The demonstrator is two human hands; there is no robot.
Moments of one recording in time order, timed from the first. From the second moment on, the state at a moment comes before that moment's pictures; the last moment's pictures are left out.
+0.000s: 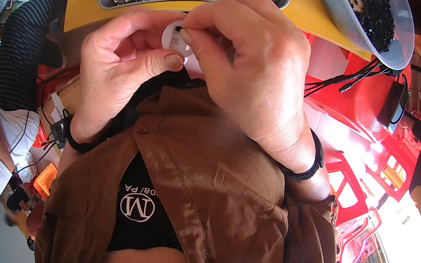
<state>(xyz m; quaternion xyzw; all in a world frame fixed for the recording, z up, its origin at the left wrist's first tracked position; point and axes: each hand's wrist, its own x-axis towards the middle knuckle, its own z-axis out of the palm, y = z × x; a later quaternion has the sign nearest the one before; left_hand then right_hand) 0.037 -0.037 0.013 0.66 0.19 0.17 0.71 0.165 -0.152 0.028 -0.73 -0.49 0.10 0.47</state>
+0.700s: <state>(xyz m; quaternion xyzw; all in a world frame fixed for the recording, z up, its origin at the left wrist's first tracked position) 0.042 -0.038 0.018 0.61 0.22 0.15 0.75 0.168 -0.152 0.019 -0.69 -0.55 -0.03 0.47</state>
